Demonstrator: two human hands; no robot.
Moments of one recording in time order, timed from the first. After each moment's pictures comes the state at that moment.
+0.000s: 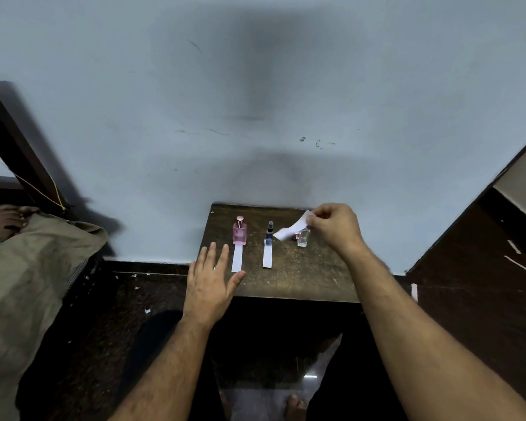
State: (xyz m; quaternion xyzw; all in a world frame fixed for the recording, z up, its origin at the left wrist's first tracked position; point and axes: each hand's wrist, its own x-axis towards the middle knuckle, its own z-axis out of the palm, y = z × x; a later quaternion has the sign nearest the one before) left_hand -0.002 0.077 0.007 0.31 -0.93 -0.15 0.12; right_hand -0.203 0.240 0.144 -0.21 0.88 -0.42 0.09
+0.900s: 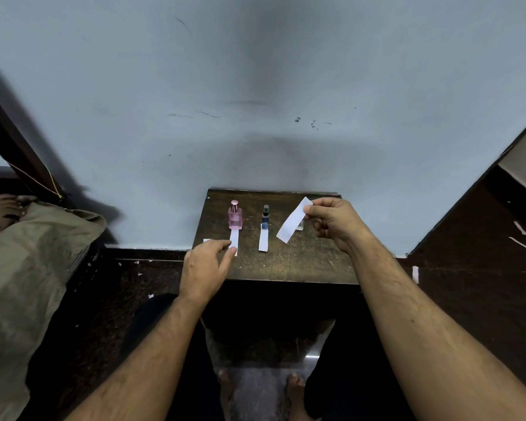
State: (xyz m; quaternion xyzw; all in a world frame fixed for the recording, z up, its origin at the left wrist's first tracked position) left_hand -0.009 0.085 0.026 0.29 -0.89 -0.24 0.25; right_hand -0.210 0.262 0.125 -0.14 0.69 -0.63 0.31
